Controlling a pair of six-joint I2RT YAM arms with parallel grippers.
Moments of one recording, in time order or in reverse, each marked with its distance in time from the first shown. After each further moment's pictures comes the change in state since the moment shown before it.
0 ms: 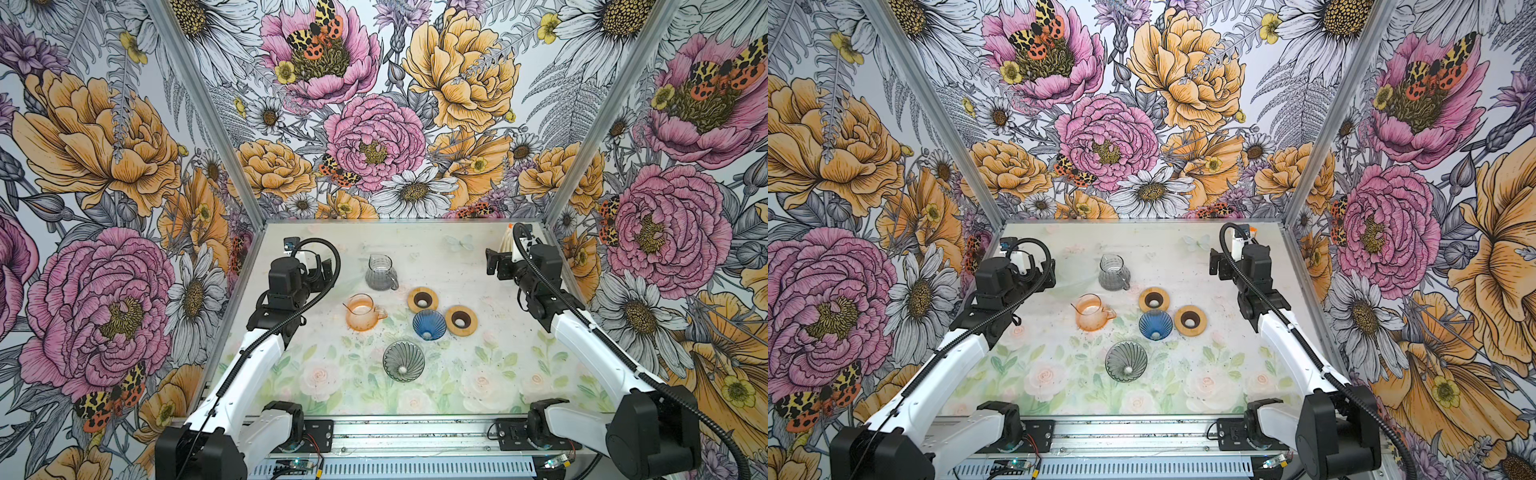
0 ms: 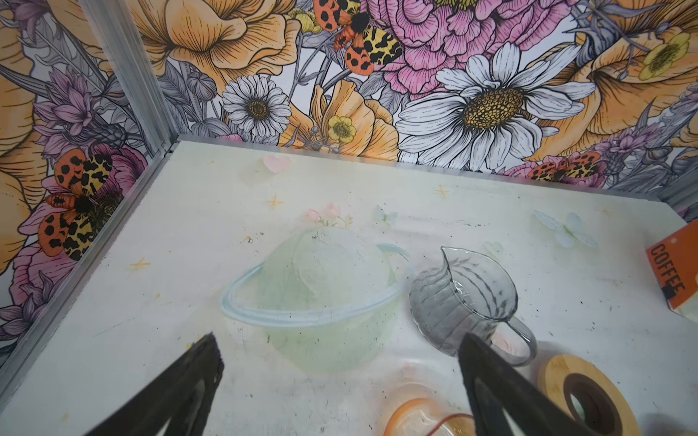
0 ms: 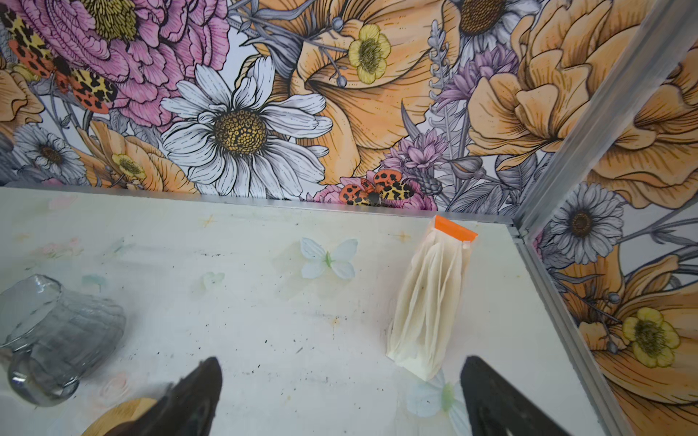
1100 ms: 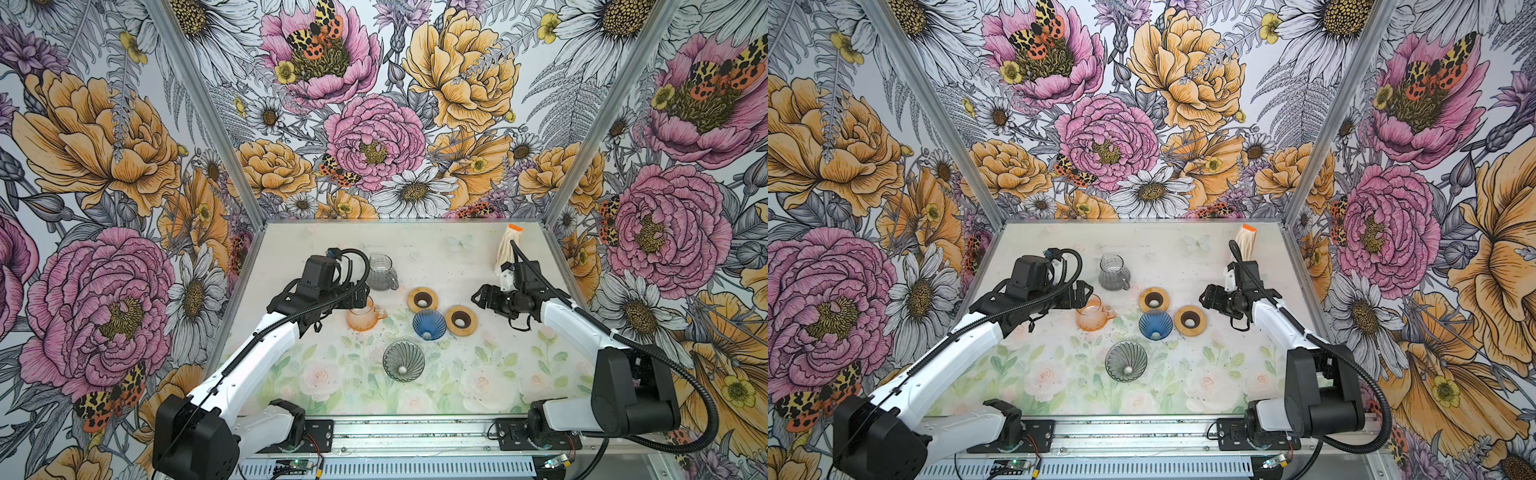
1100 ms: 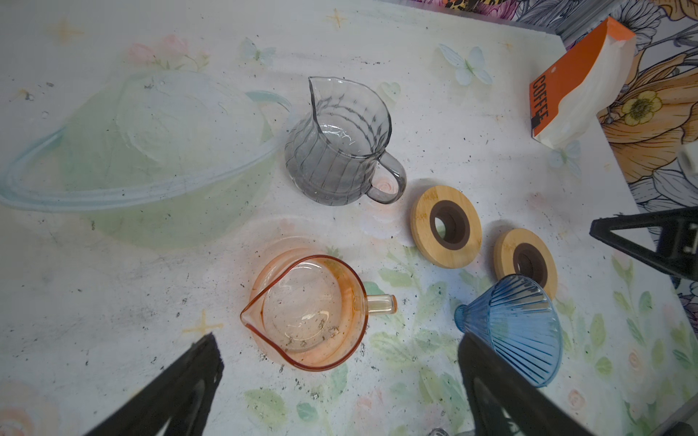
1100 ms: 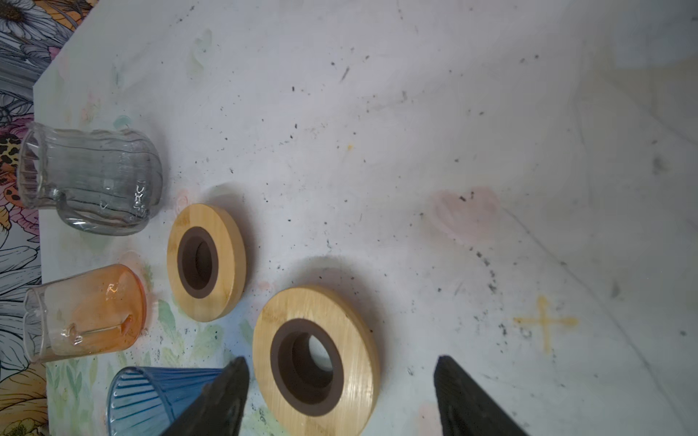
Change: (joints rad) left arm -0.240 0.141 0.150 -0.357 0.180 -0.132; right arm -0.079 0.200 -0.042 -0.420 -0.389 0.397
